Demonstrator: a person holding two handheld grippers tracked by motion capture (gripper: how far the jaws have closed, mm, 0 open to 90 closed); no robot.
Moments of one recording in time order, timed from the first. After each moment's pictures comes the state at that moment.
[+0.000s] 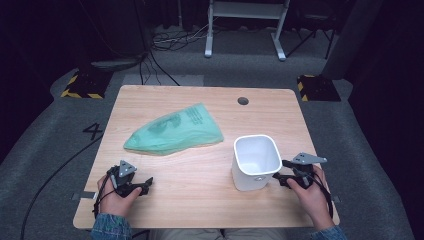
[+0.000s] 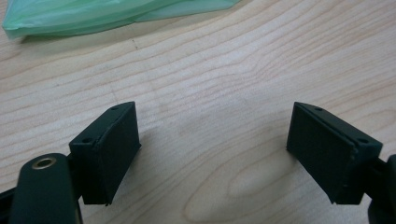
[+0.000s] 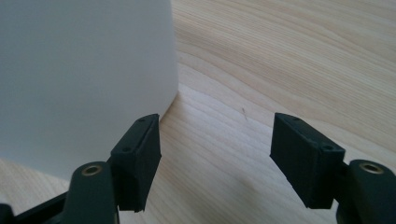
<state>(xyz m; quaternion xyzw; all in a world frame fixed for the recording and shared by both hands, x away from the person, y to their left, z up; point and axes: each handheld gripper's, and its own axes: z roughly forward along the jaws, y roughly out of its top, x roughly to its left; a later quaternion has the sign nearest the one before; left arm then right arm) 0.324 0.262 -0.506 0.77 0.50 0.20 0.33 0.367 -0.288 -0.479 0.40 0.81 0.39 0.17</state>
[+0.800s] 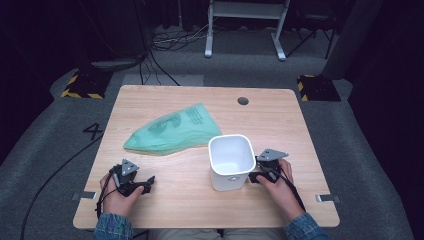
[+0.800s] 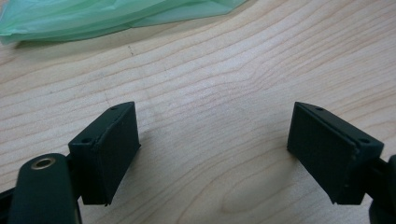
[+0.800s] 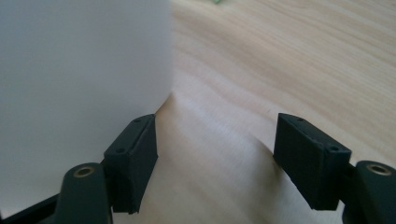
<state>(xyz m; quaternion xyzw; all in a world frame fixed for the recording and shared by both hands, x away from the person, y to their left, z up) 0.328 0.257 -0.506 0.77 0.51 0.21 0.33 0.399 -0.205 -0.504 0.34 0.84 0.38 0.17</state>
